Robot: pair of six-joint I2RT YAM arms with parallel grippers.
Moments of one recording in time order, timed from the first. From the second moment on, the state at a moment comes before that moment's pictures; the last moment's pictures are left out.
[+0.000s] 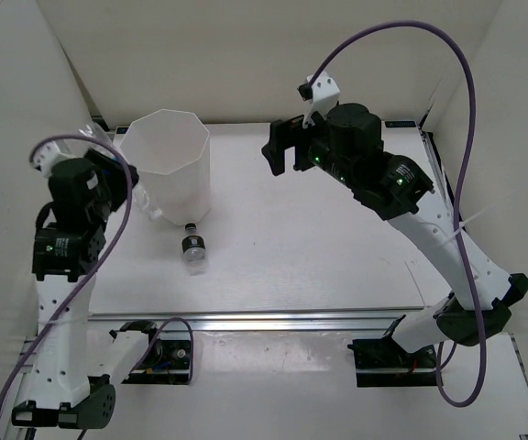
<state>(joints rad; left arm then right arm) -0.06 0.93 1.37 -0.86 -0.24 -0.79 0.85 1.44 1.88 -0.67 0.20 0.15</state>
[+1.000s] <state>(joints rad) -0.16 0.90 1.30 -0.68 -0.18 -0.59 0.69 1.33 1.71 -0.66 0.19 0.14</state>
